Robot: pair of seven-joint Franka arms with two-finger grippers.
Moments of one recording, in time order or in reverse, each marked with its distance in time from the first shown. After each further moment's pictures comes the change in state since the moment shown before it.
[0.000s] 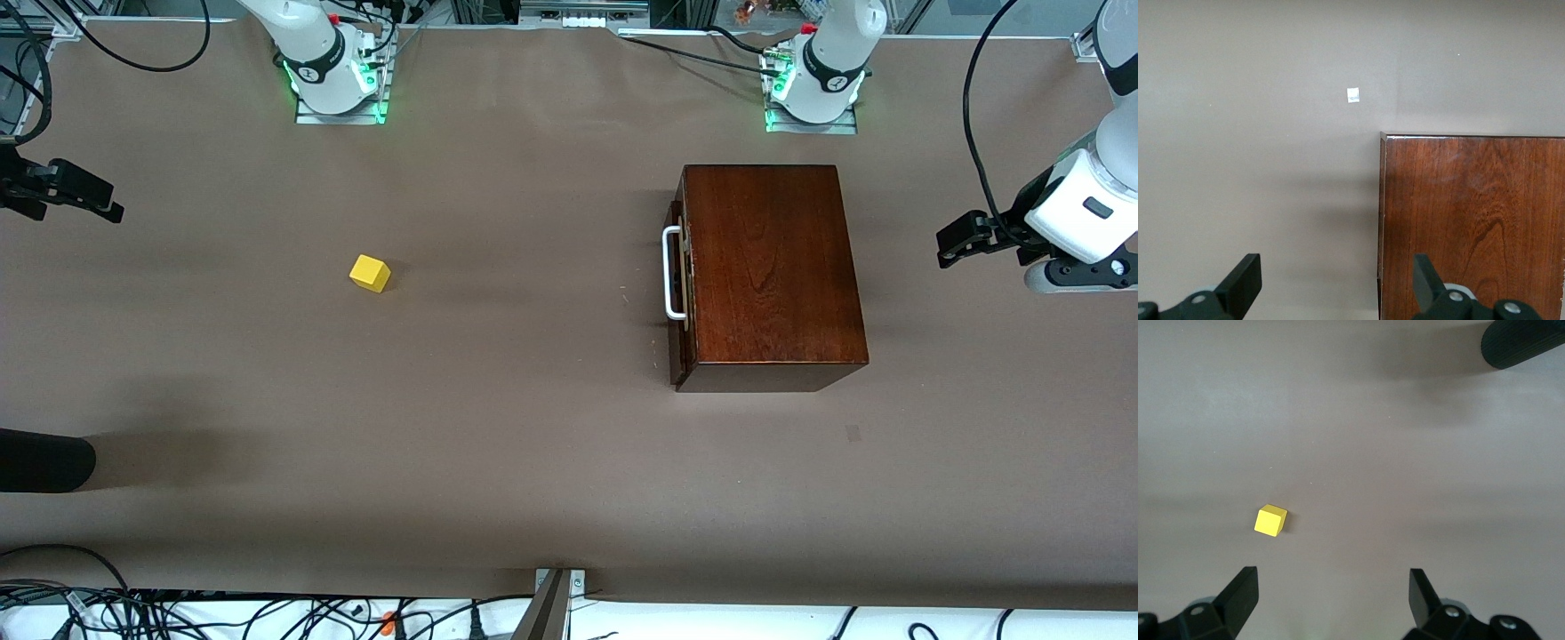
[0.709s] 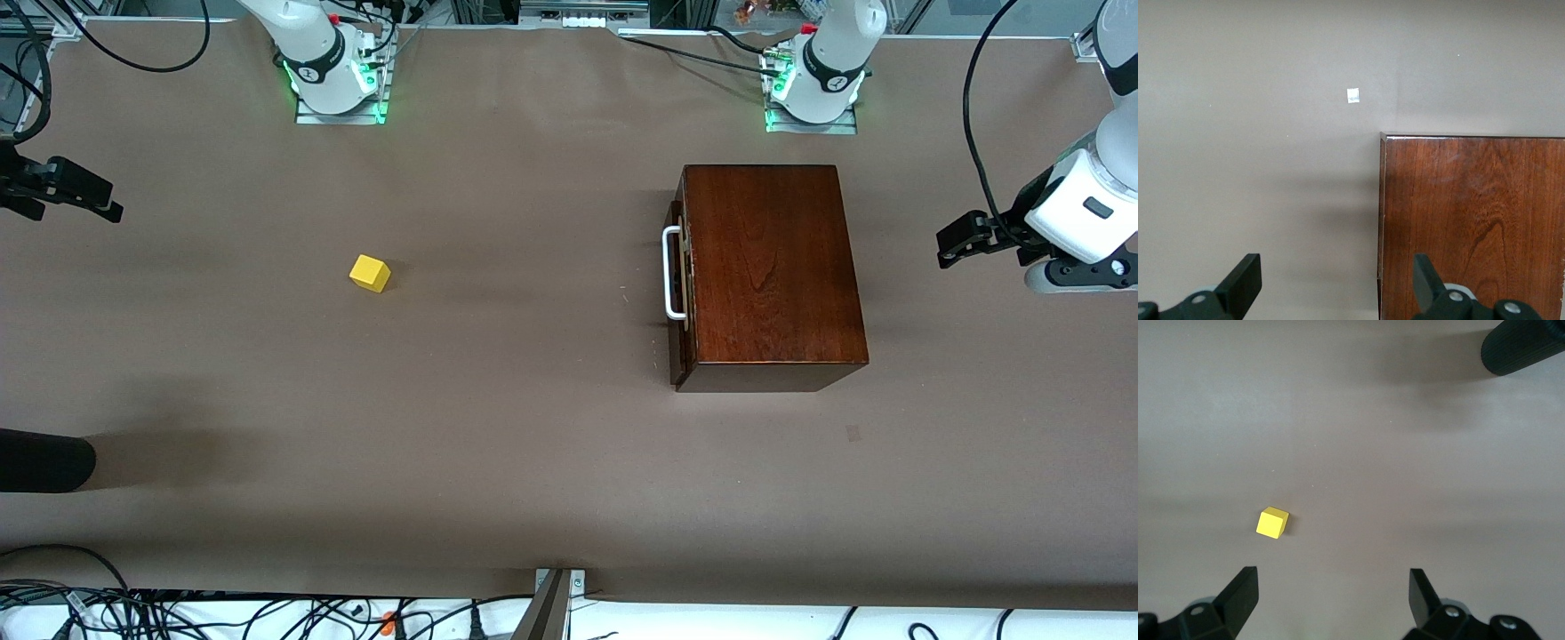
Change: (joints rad) left arm 0.000 0.000 0.000 0.000 0.000 0.001 0.000; right arm 0.000 0.000 0.006 0.013 0.000 0.000 -0.002
